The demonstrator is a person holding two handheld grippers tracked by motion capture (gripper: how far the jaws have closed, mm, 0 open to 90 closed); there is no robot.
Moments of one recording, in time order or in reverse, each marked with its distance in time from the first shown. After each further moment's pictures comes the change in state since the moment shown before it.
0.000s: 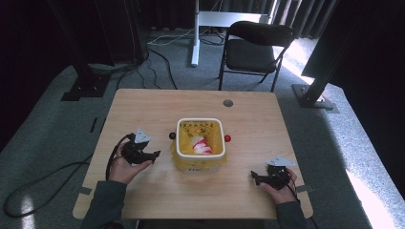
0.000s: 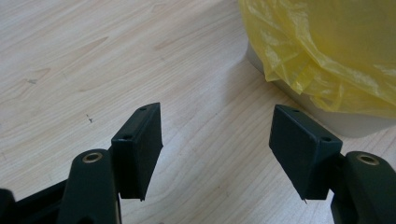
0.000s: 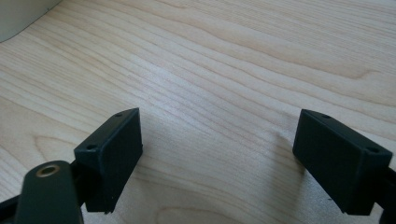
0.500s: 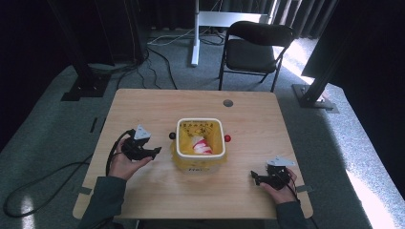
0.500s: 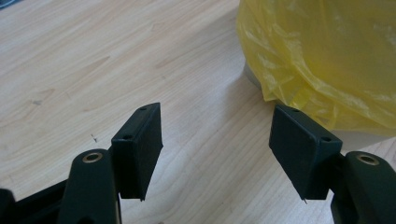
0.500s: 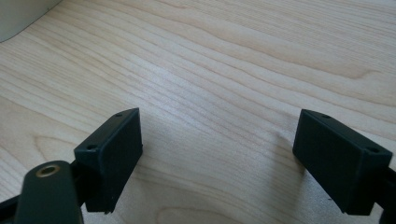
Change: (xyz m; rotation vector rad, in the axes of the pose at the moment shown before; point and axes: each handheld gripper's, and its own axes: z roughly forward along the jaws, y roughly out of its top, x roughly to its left) left arm 0.005 0.012 -0.003 -0.033 -0.015 0.028; right arm 0.000 0.000 0.000 0.000 0.000 -0.001
